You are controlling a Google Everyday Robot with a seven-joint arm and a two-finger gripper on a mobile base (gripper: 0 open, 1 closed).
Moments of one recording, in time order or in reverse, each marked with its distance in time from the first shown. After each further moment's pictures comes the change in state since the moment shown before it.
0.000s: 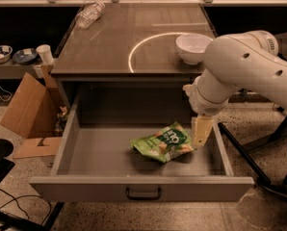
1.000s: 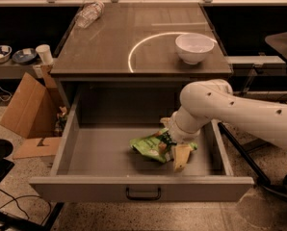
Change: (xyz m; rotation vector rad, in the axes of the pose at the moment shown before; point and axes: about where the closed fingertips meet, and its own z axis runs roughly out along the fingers) arm -0.028 0.043 0.137 -0.151 -0.121 -0.113
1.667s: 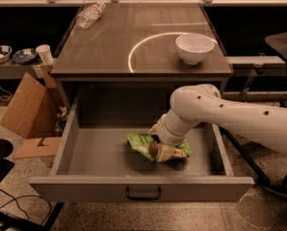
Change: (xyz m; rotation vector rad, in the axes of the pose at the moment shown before) arm -0.038 -0.004 0.021 0.010 -0.077 -0.091
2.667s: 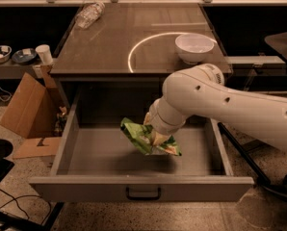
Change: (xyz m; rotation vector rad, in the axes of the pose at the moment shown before) arm -0.051 -0.019 -0.075 0.145 0.068 -0.138
